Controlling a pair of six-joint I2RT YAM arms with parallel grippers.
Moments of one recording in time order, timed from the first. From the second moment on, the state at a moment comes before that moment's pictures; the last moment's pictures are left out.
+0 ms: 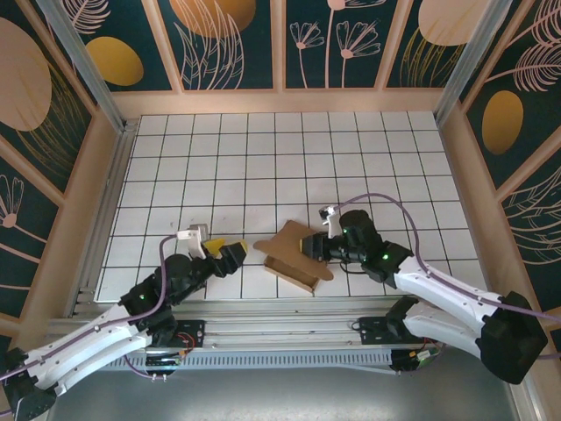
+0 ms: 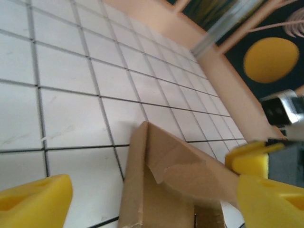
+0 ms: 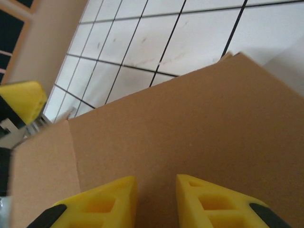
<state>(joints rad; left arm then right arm) -0.92 0.43 0.24 -0.10 -0.24 -0.82 0.77 0.98 0.48 -0.09 -0.31 0.63</state>
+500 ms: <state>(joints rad) -0.80 1.23 0.64 -0.15 0.03 -0.77 0.79 1.05 0.45 -0.07 -0.24 0.56</state>
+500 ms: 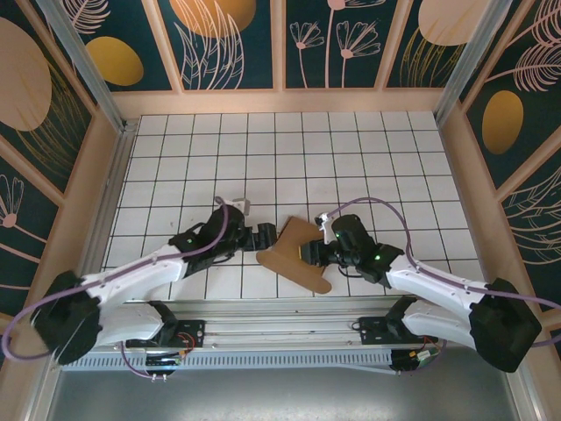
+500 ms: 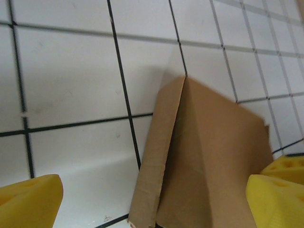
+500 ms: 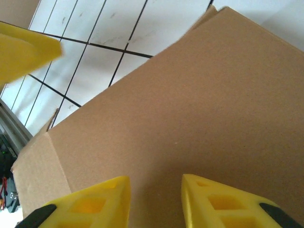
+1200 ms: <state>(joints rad) -0.80 1.48 0.69 0.06 0.37 -0.74 0.71 0.80 0.44 -0.49 -0.02 1.08</state>
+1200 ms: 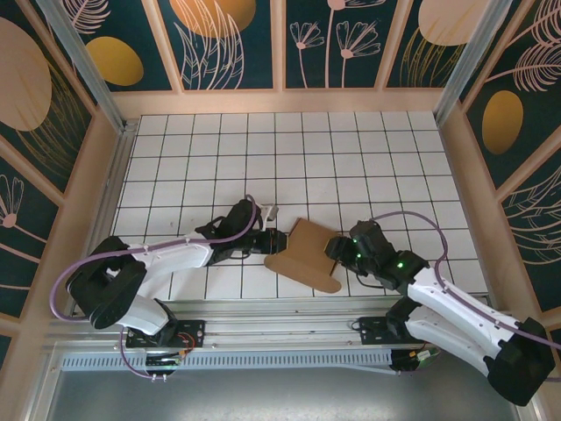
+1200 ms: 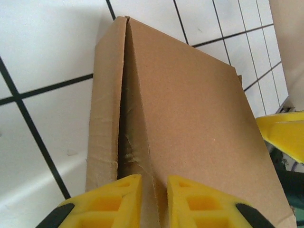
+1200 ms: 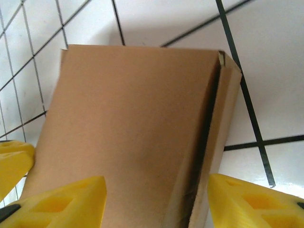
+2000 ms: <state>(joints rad) -0.83 1.58 0.72 0.02 0.28 -0.69 0.71 0.97 0.33 -0.17 0.03 0.91</state>
